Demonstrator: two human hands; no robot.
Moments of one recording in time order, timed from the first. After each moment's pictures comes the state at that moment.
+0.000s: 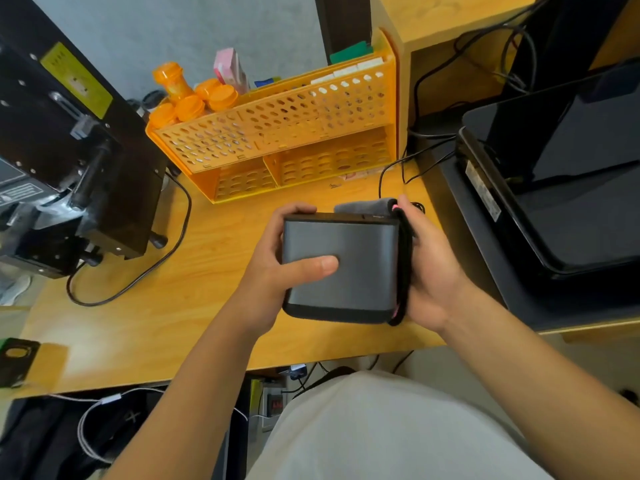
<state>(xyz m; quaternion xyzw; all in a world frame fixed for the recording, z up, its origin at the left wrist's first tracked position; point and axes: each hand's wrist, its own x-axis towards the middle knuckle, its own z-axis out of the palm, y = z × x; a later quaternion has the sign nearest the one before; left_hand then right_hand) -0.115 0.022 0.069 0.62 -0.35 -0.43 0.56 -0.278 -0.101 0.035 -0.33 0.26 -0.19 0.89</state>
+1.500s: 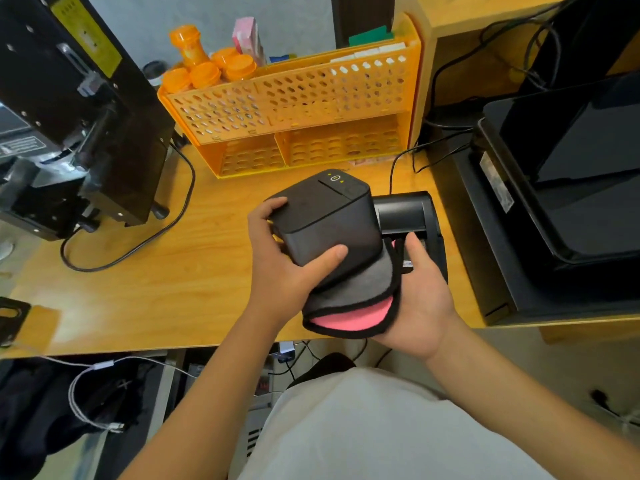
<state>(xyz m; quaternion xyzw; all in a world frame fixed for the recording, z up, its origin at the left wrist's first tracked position) -0.129 0.047 0.031 0.70 -0.37 -0.16 0.58 -0.280 -0.047 0.020 -0.05 0.21 -0.06 0.97</state>
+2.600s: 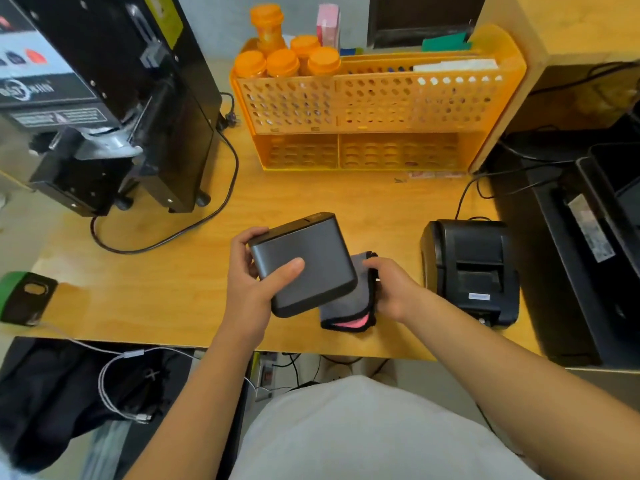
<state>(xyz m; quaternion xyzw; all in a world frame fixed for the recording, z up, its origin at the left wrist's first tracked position) -0.002 0.130 0.015 0.66 -0.17 -0.28 0.68 -0.125 -0.049 -0.046 -0.35 0.52 0.00 0.78</state>
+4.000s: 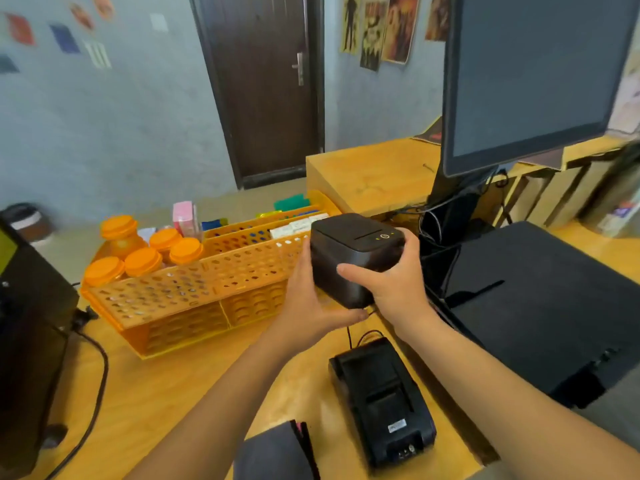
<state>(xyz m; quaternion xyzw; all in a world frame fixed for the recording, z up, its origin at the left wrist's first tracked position) -0.032 -0.146 0.080 0.61 -0.58 -0.32 0.44 -0.188 -0.200 0.108 -0.57 0.42 -0.51 0.49</state>
